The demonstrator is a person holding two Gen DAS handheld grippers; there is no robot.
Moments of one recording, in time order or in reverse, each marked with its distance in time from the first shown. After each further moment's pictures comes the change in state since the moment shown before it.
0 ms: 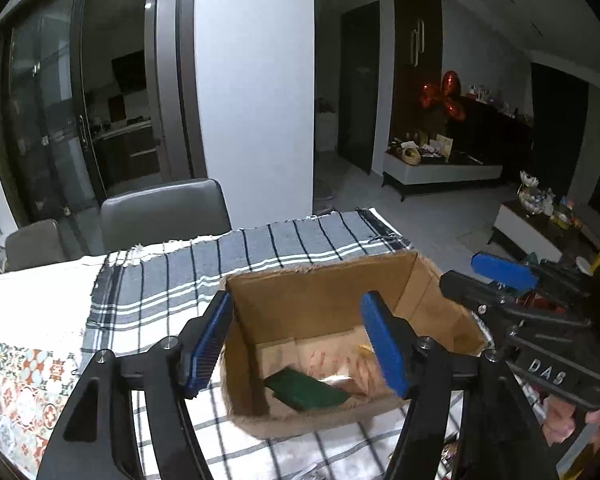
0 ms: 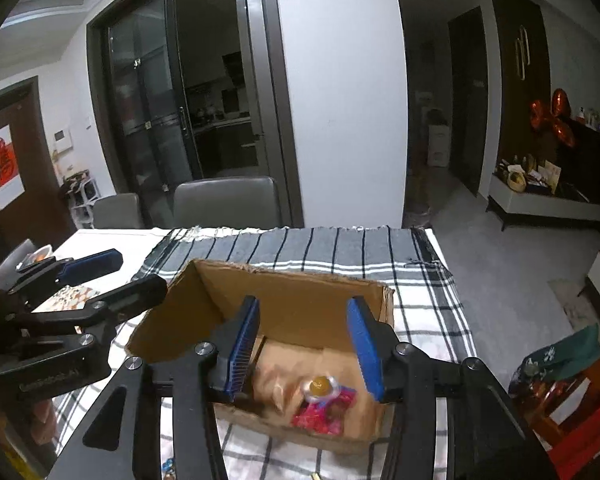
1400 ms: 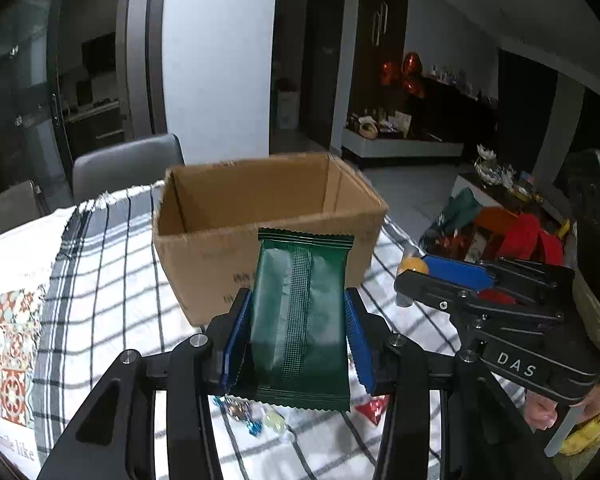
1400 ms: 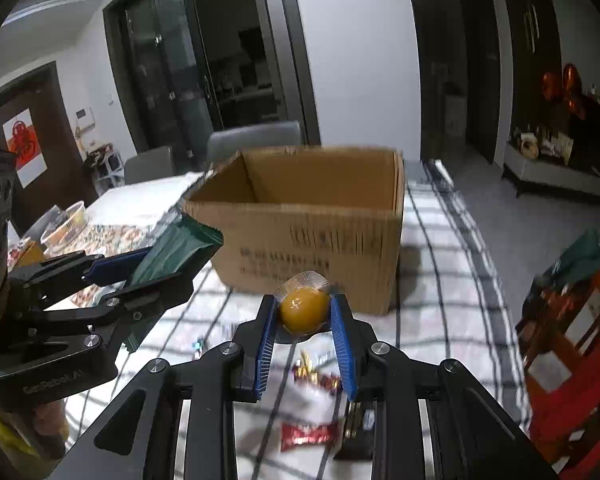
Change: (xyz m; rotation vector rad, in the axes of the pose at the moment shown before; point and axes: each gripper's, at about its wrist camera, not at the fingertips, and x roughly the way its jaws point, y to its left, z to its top) left arm -0.066 -0.041 -0.098 0.009 0.064 -0.153; right arm -0.077 0.021 -0.103 0.003 0.076 0.074
